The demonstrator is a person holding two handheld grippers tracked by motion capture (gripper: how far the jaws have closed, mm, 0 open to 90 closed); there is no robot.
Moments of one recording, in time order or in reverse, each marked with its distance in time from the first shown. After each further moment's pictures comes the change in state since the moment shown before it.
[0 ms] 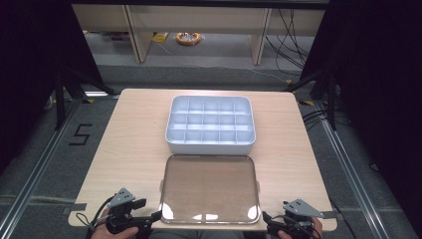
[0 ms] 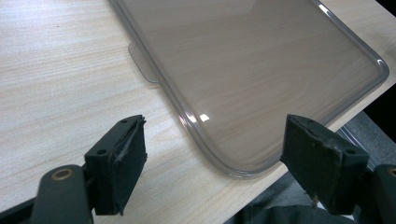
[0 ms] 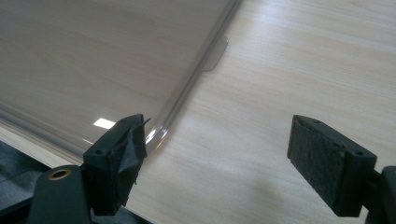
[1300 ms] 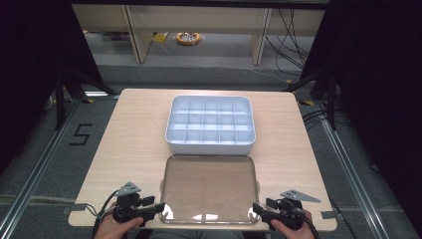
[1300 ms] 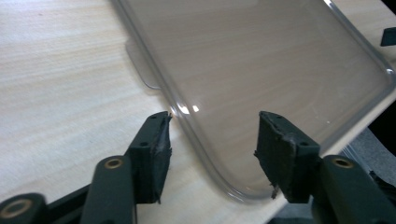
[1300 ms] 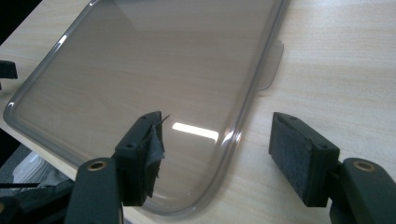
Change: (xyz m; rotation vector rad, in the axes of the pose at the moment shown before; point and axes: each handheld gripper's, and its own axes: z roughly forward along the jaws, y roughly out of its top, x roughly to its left) left arm 0.013 0.013 0.025 0.048 -0.030 -0.083; right arm -0.007 0.016 0.028 0.025 0.231 0.220
